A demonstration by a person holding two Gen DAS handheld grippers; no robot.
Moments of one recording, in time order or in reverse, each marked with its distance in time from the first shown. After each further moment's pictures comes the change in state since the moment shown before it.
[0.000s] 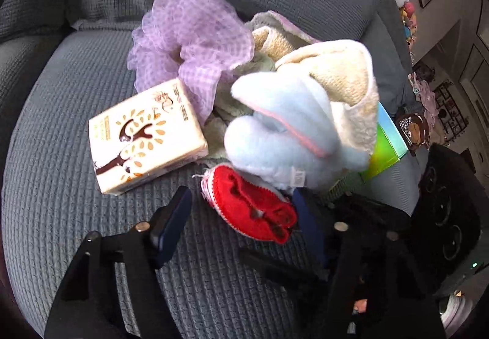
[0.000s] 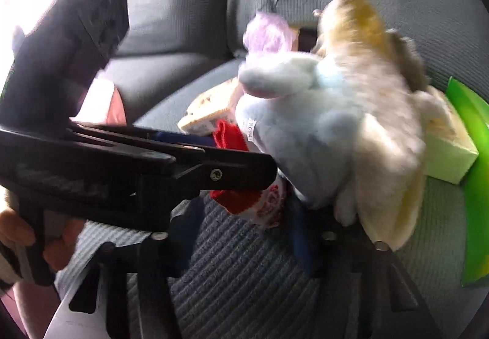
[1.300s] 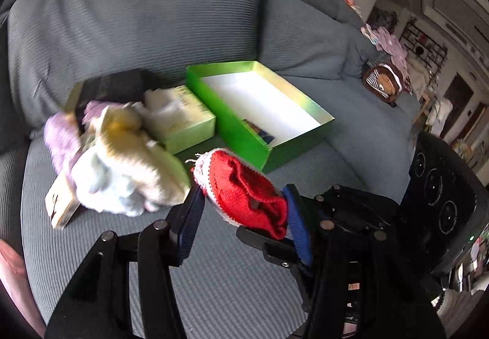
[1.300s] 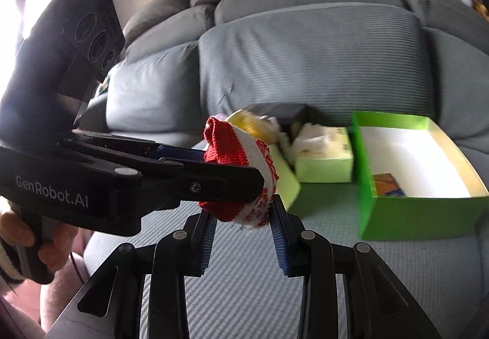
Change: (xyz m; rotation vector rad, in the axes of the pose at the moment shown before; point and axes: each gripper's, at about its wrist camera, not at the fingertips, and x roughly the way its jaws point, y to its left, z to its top) left arm -0.018 -0.213 -0.016 0.382 -0.055 0.027; right arm -0.162 -0.050 -0.068 0.136 -0.369 -0.038
